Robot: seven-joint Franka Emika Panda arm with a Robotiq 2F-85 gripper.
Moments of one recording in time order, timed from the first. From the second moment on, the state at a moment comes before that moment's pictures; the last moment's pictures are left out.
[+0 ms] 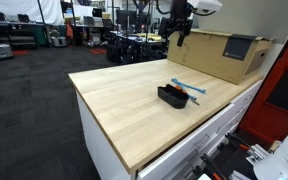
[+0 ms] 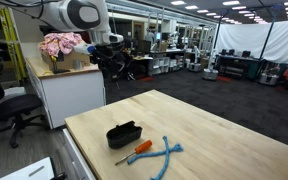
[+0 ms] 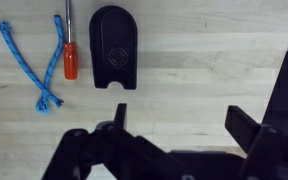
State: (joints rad) arm 0.11 -0.28 0.19 -2.14 -0.02 1.98 0.28
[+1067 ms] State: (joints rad) arm 0.01 -0.19 -0.11 -2.18 -0.02 2.22 -0.28
